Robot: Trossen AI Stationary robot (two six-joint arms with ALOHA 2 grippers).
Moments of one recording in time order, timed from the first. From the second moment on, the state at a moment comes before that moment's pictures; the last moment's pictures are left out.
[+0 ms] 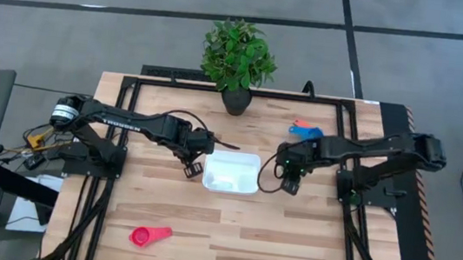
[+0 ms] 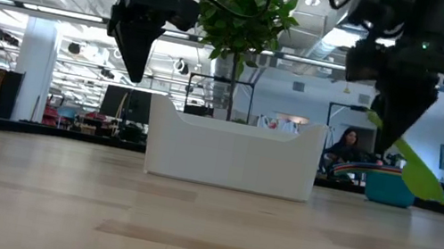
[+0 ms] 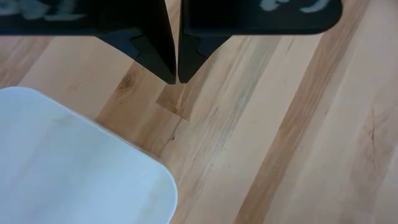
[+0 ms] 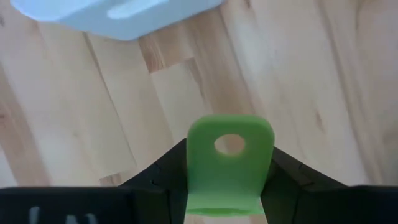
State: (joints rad) left arm 0.01 1.57 1.24 -0.93 -0.21 -0.48; right arm -0.02 1.32 0.85 -0.78 -0.01 0.35
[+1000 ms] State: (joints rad) left arm -0.31 1.57 1.09 -0.97 0.11 -0.73; right arm -0.01 1.33 0.84 -0.69 0.01 0.57
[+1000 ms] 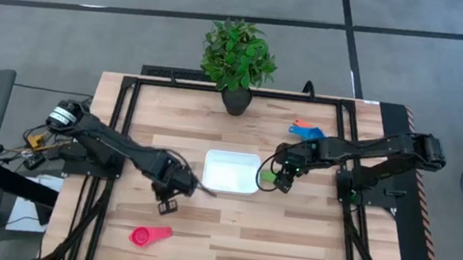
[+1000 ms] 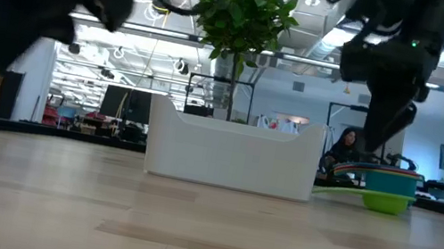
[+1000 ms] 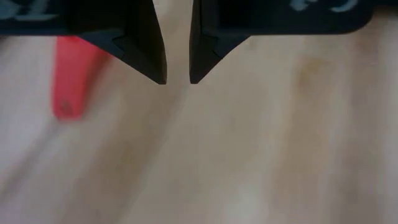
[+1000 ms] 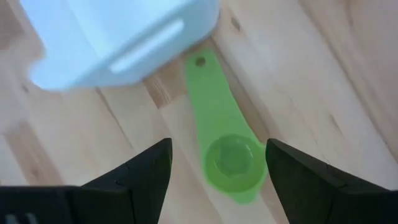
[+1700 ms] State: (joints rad) left arm -0.68 1.62 0.98 -0.70 0.28 -0.87; right arm -0.01 1.18 0.84 -0.64 0.03 0.61
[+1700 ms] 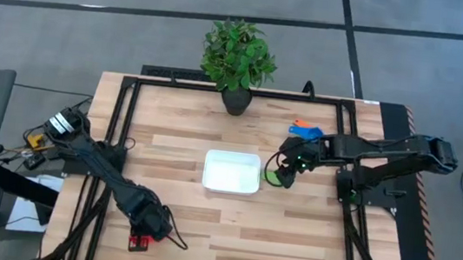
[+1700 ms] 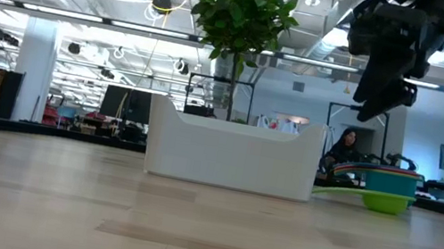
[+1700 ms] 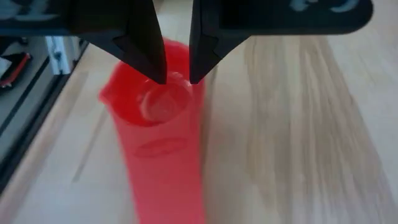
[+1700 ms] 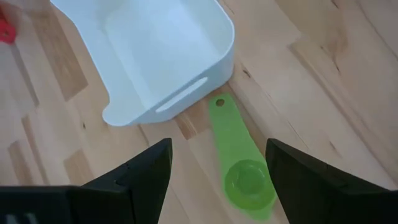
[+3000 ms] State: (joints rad) left arm -0.70 1.64 0.90 -0.63 0.23 -1.02; right arm -0.01 1.18 0.84 -0.62 0.03 0.63
